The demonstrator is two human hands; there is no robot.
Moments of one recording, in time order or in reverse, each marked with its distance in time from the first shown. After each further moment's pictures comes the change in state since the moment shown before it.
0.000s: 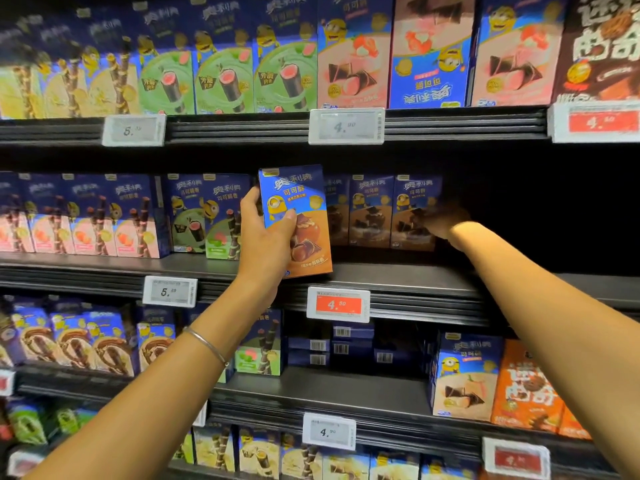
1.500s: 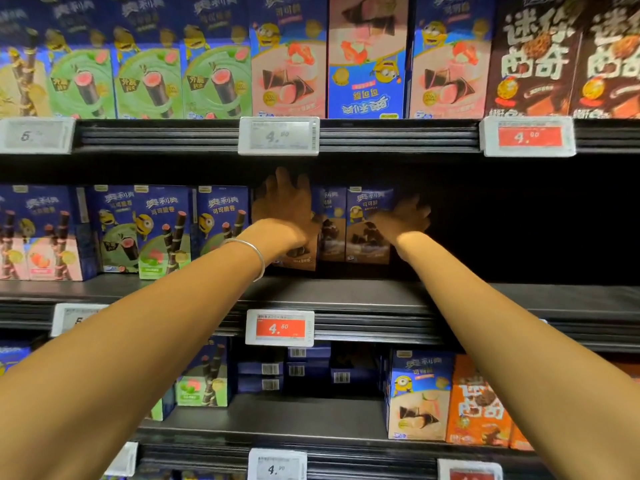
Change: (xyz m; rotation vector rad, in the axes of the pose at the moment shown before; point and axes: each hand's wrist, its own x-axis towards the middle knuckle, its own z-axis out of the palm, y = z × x) left_hand 0.076 -0.003 0.115 1.403 -0.273 0.459; right_hand 0.003 -0.008 -0.003 0.290 0.241 0.189
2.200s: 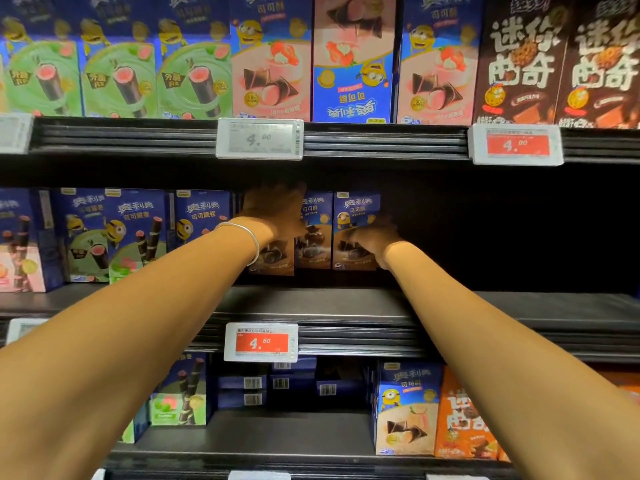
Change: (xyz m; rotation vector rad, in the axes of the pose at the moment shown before) left_hand 0.027 -0.003 0.001 0.112 -0.106 0.216; right_hand 0.014 0.007 0.019 0.190 -0.332 -0.067
